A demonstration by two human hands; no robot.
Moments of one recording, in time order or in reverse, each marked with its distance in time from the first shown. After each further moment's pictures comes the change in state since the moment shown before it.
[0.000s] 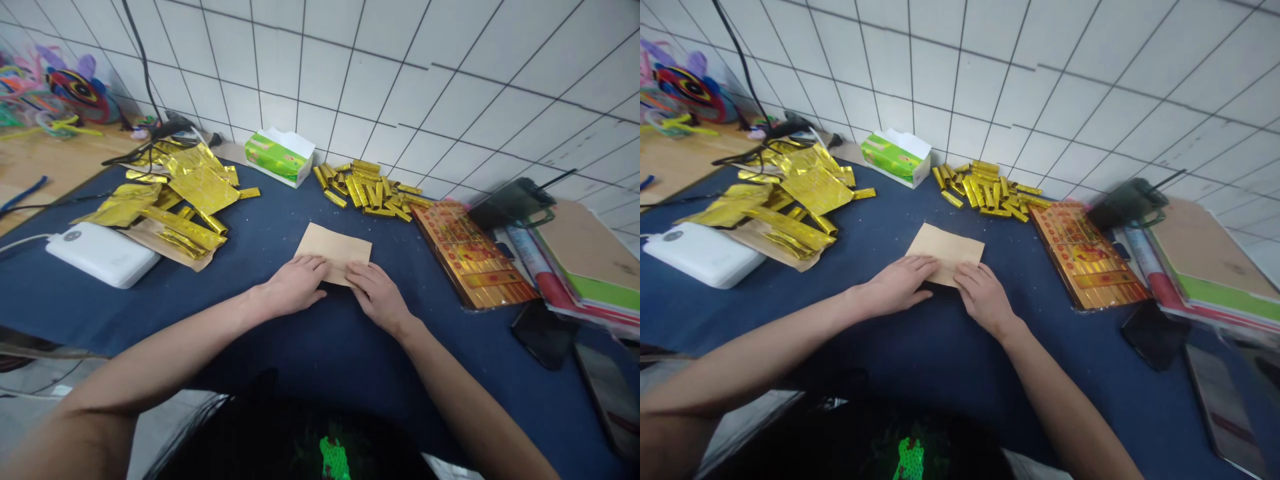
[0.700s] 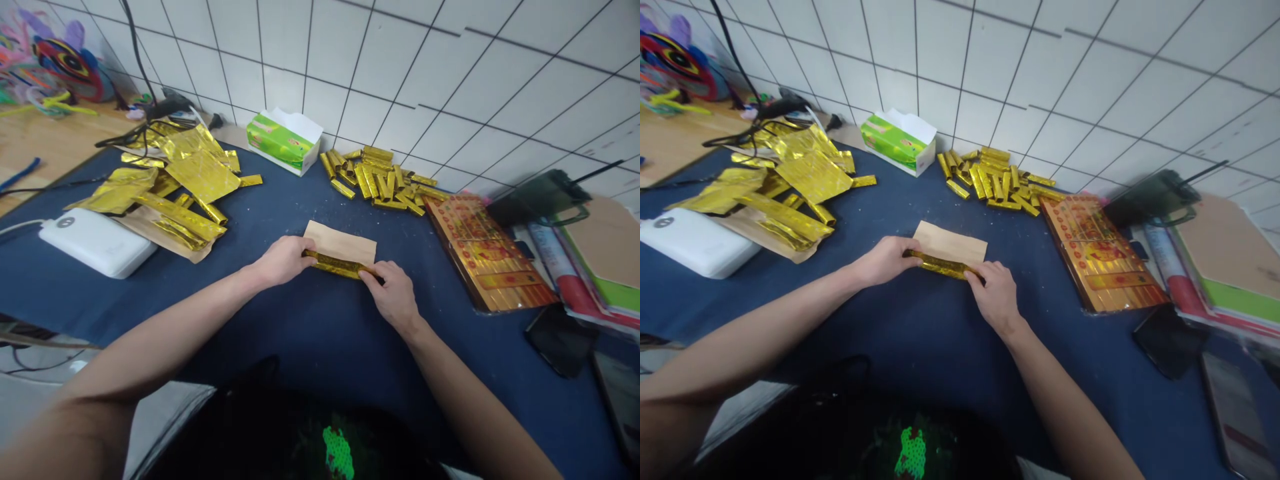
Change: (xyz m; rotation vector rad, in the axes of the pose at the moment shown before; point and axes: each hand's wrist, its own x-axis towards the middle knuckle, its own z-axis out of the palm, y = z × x) left_hand 0.009 -0.032 -0.009 -0.428 0.016 -0.373; right_hand 0.007 -0.001 0.003 0.083 0.083 0.411
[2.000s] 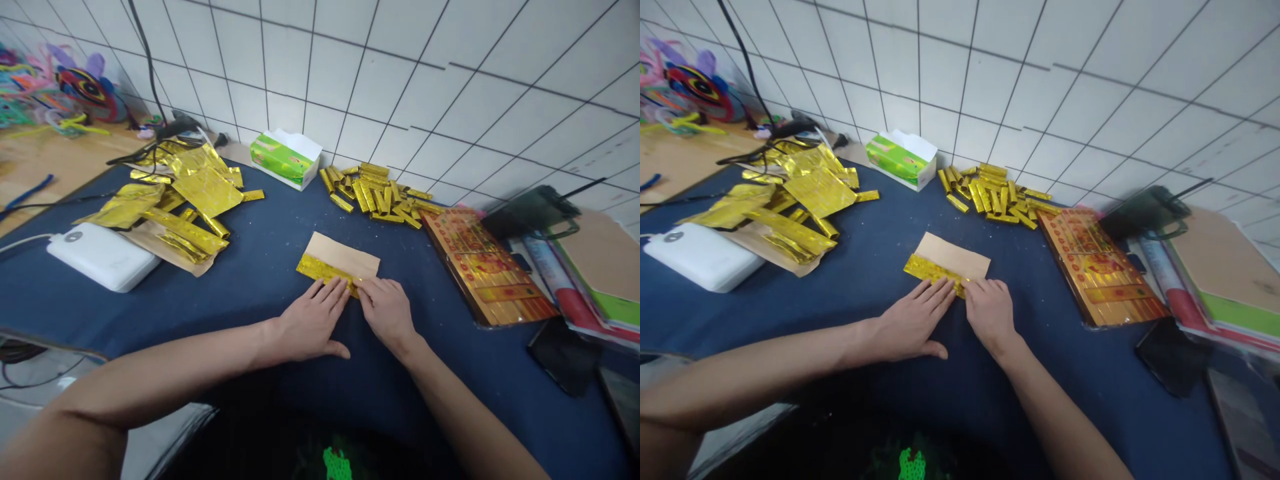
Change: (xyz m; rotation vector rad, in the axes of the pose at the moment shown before) left_hand -0.042 0.032 0.062 0.566 0.083 0.529; right_hand -0.005 -0.007 0.004 -0.318 -0.025 -0.187
